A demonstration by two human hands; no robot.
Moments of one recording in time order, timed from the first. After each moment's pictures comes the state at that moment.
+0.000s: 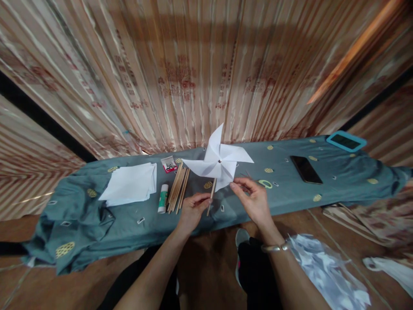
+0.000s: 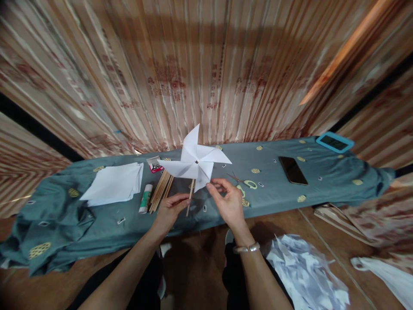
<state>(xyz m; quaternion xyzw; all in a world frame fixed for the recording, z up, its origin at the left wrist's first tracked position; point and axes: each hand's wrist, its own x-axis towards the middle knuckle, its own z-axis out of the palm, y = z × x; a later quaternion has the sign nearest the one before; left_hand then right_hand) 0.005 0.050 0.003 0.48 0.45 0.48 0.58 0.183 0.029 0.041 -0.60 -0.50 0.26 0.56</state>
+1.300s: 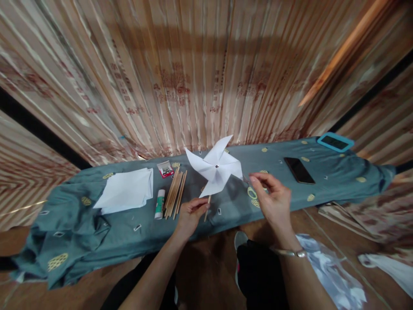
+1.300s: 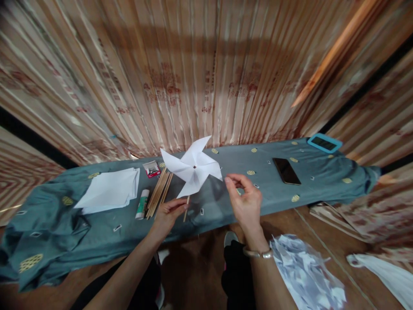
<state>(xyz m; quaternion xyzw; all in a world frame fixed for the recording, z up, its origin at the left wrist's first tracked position) 0.004 0.051 0.000 0.50 0.45 0.47 0.58 0.213 0.018 0.067 -0.64 -0.47 0.12 0.59</state>
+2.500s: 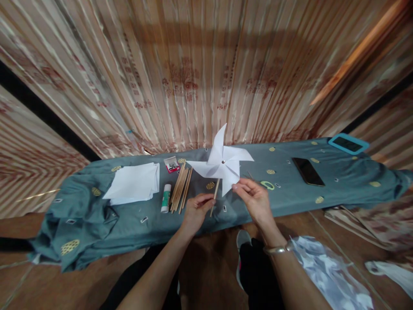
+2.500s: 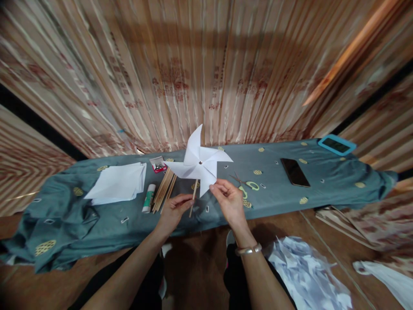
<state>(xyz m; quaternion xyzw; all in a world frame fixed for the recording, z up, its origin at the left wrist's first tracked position) 0.005 0.047 0.002 0.50 0.45 0.47 0.57 0.172 0.032 0.038 -0.53 -0.40 0.40 0.63</state>
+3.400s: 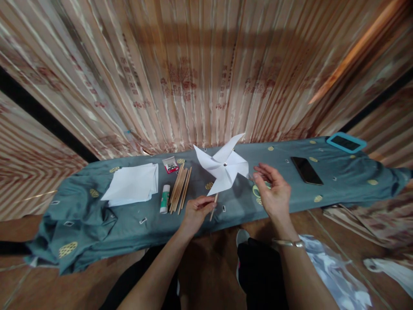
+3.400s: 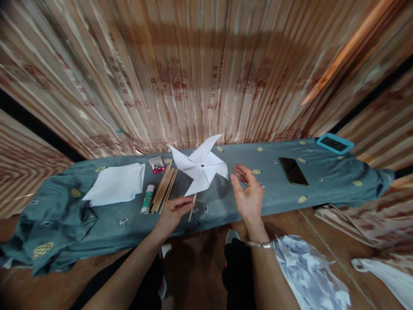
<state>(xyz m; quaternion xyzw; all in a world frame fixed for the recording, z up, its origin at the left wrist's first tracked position) 0.005 0.045 0.003 0.50 0.44 0.46 0.59 0.215 0.033 0.055 -0.62 -0.48 0.11 0.61</state>
